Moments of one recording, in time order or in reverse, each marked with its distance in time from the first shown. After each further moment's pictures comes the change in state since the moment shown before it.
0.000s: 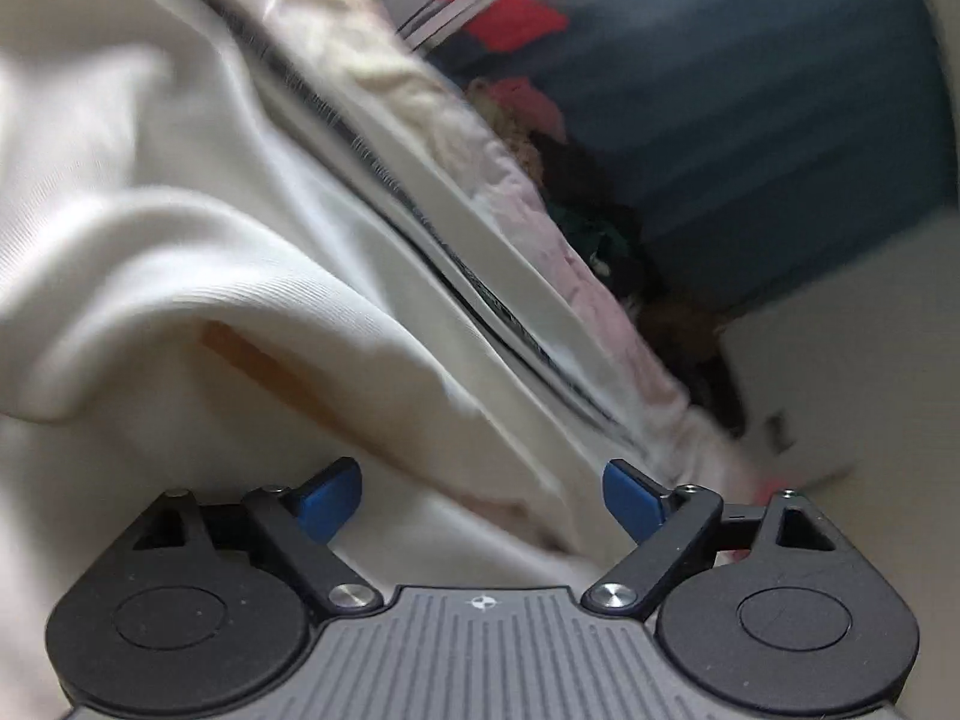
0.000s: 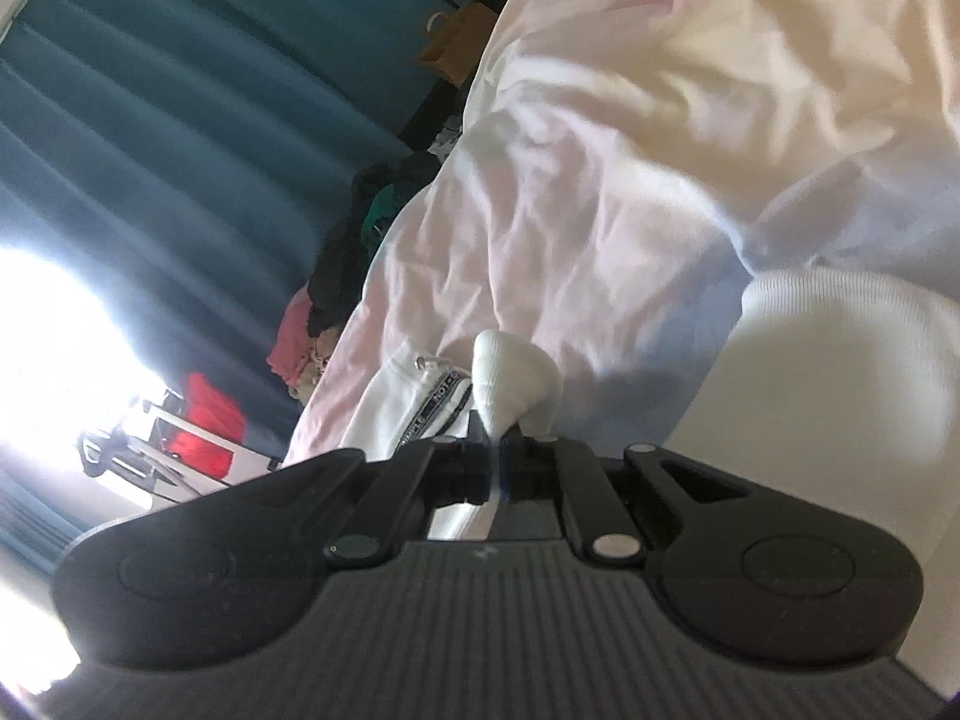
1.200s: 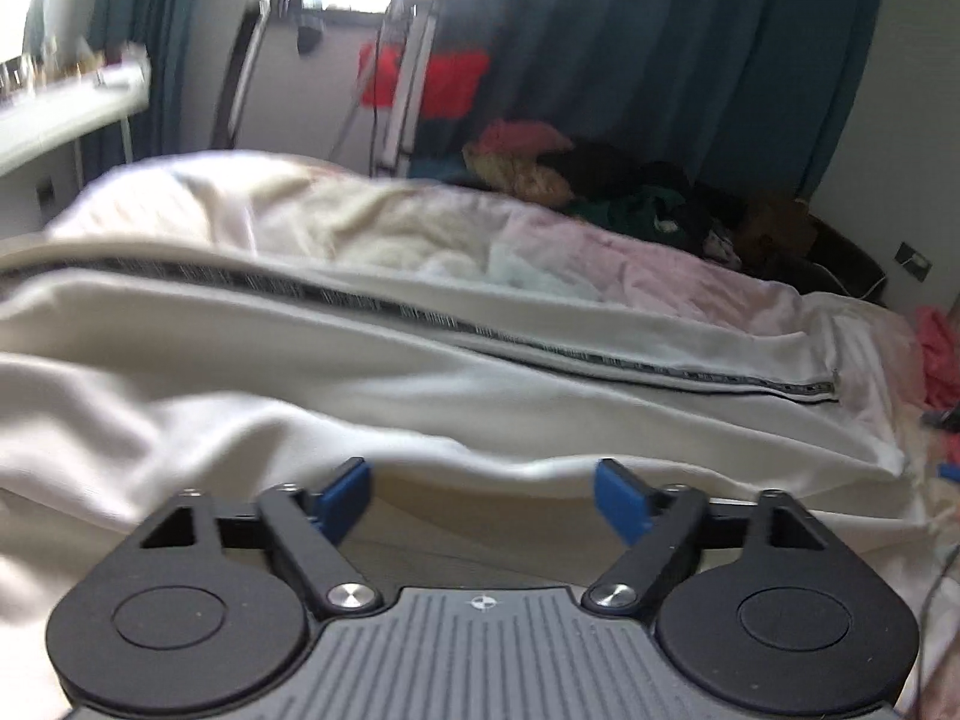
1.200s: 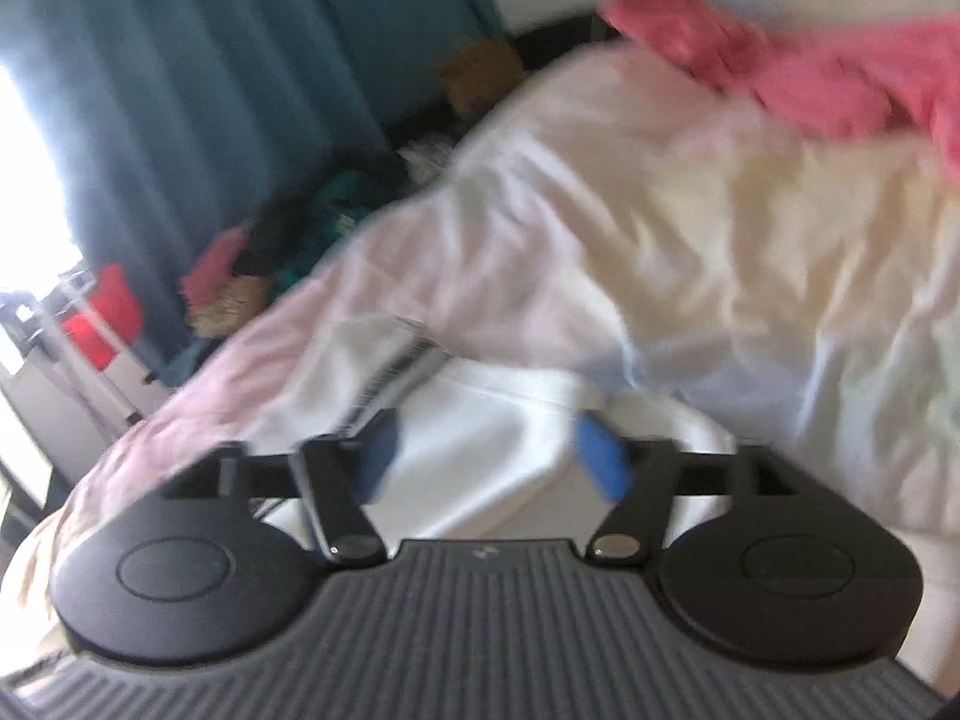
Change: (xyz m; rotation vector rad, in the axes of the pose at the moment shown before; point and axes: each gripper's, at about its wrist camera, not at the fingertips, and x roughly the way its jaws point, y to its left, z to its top) left arm -0.061 -0.093 -0.072 0.635 -0.169 0.400; right arm -0.089 0.060 -0.016 -0.457 -0.060 -0.204
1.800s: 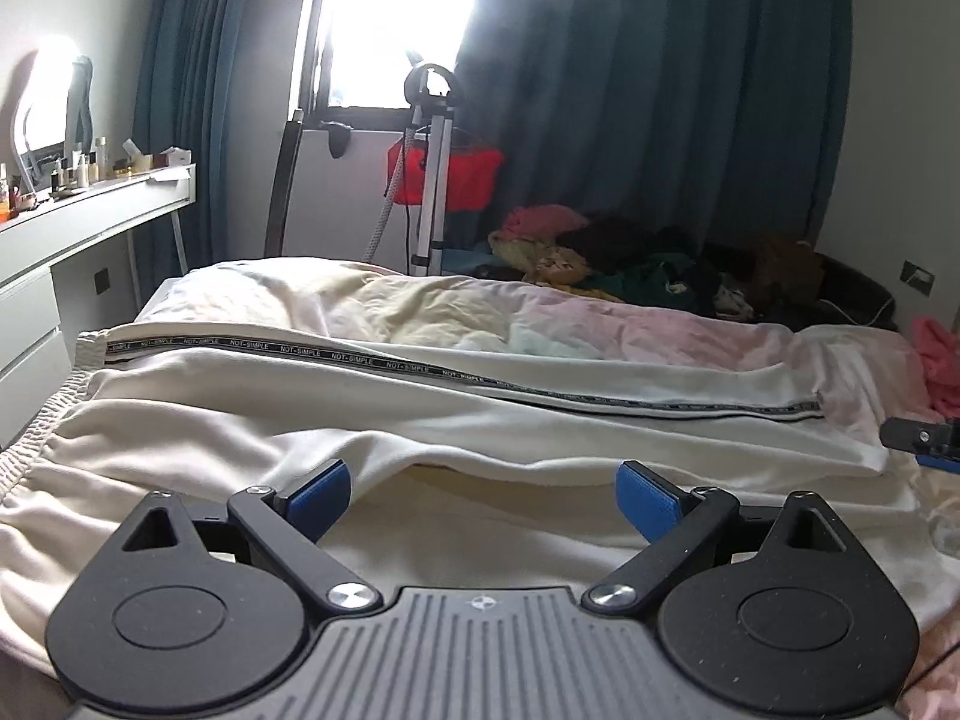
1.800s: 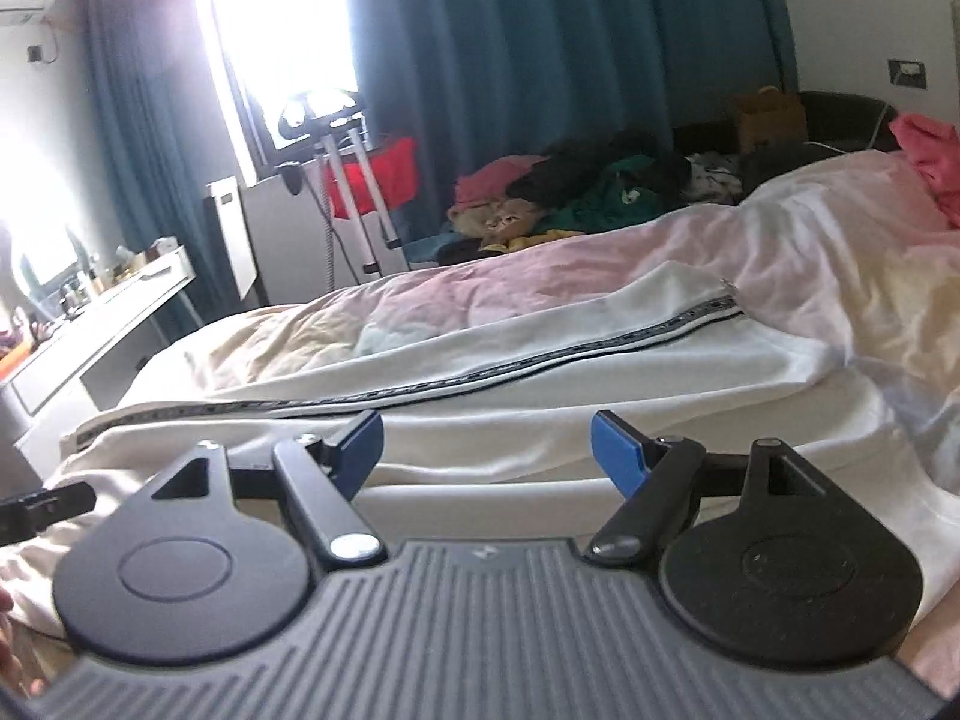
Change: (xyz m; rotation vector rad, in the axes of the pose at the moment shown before) left arm -0.121 -0.020 -0.031 0.046 -0.145 0.074; right arm -0.141 0.099 -0.076 -0.410 0.064 0.364
